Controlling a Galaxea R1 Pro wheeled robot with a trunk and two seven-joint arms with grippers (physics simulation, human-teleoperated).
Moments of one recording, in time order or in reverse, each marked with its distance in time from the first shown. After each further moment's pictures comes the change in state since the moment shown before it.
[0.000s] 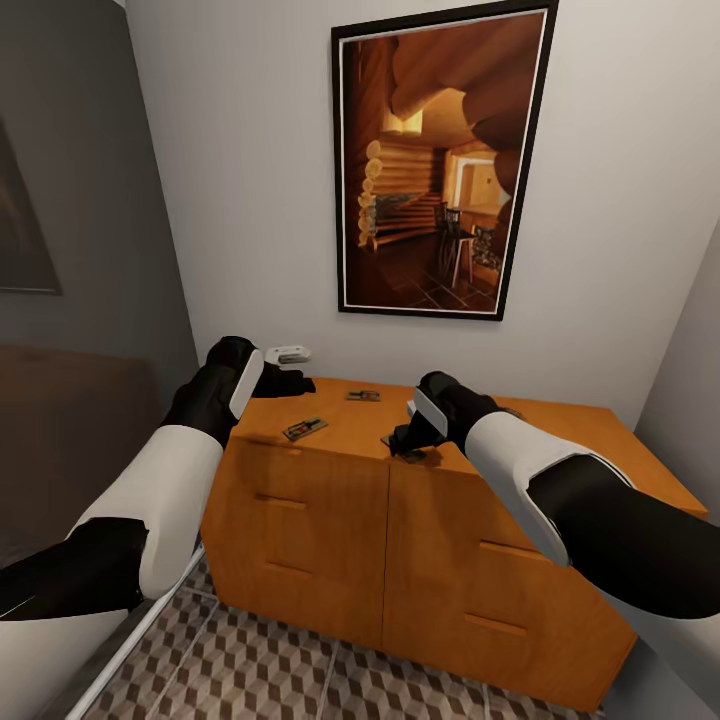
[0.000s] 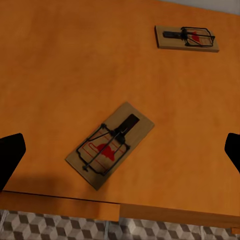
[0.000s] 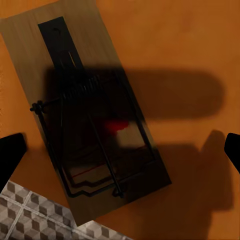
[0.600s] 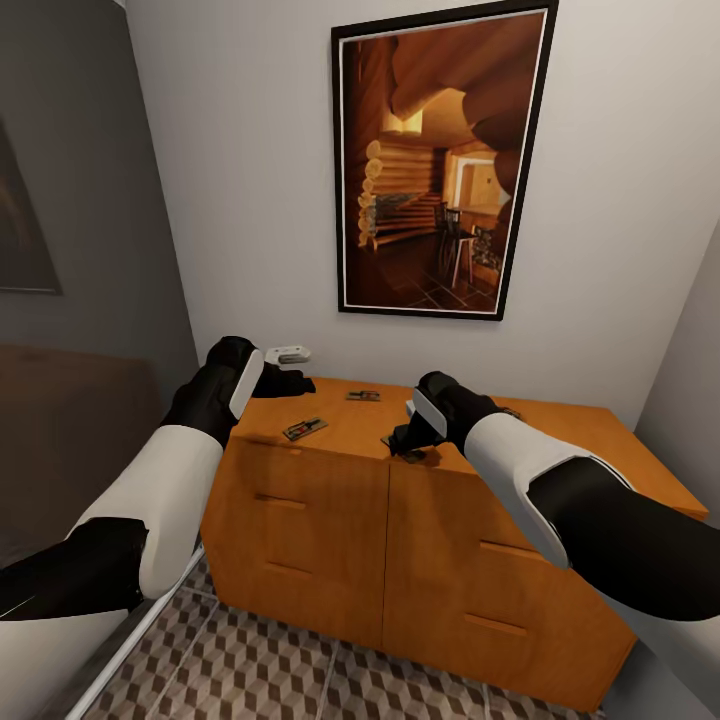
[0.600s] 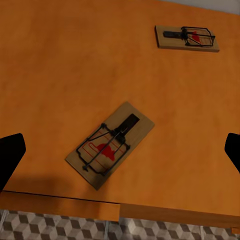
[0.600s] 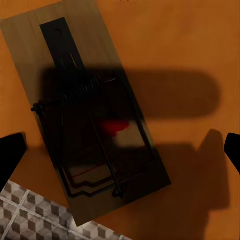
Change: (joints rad) left arm 0.000 0.000 0.001 0.001 0.000 0.000 0.000; right arm 0.008 0.000 0.004 -0.019 0.013 0.007 0.000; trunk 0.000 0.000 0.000
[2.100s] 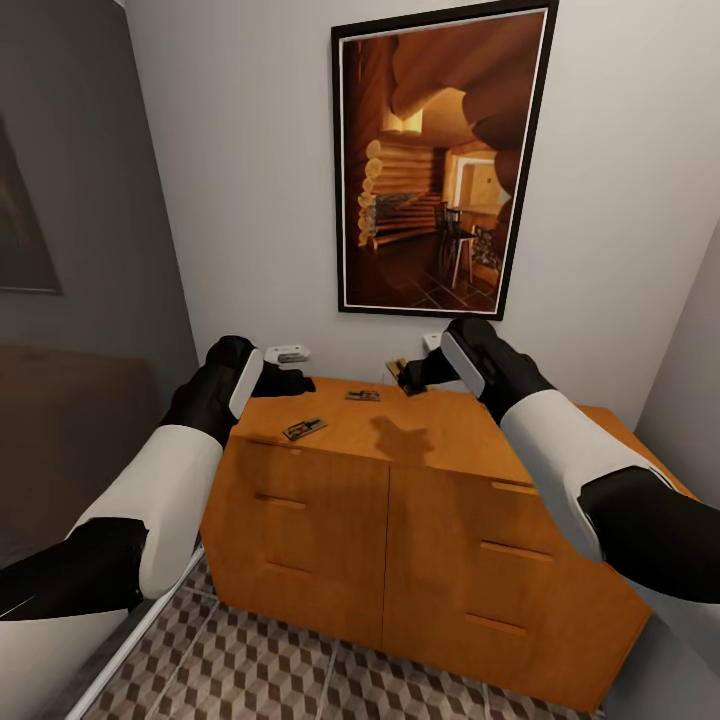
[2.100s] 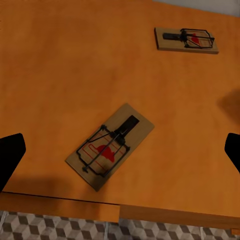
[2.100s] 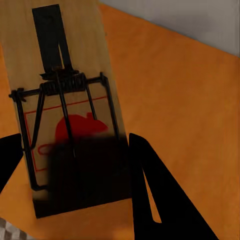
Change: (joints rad) left arm 0.000 0.000 0.000 -0.005 0.001 0.000 0.000; right arm 0.003 -0.129 -0.054 -0.444 -0.017 0.070 -0.003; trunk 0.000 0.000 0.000
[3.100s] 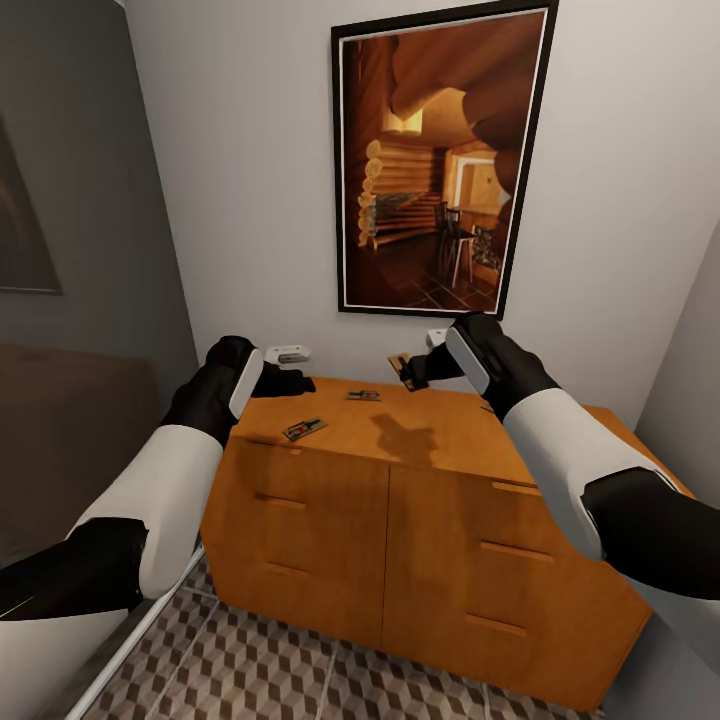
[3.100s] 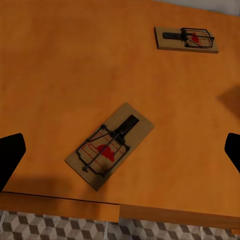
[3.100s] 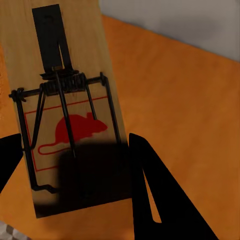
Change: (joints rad) left arm 0.000 0.000 0.000 0.002 0.000 0.000 0.000; right arm 0.000 -0.004 -0.043 -0.017 0.004 0.000 -0.004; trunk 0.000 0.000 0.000
